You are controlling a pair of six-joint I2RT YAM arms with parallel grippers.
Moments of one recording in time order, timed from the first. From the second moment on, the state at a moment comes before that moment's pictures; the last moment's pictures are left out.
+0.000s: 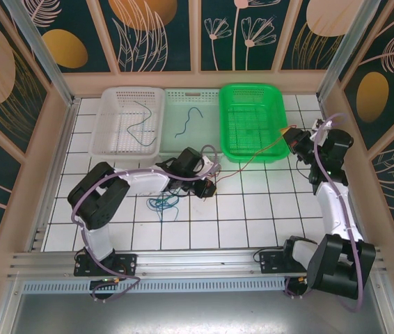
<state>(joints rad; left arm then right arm) -0.79 1.84 1.02 -0.08 0.52 -0.26 -0.23 1.09 0.72 0.08 -0.77 0.90</state>
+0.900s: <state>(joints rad) -0.81 1.37 1.00 -0.04 0.16 -0.23 -0.20 1.14 1.03 -0.36 -0.63 0.49</state>
